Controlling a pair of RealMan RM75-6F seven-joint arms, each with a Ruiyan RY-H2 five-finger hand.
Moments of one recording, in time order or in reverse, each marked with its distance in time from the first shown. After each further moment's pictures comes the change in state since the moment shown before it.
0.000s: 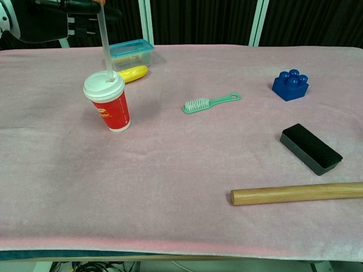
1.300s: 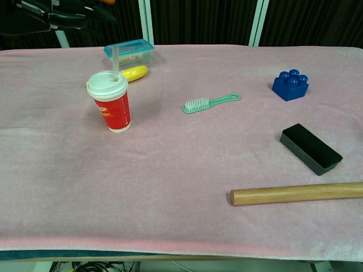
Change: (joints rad) left arm -0.016 0.100 0.108 -0.051 0.038 0.112 0.298; right arm 0.000 -0.001 0.000 -0.002 0.001 0.000 -0.002
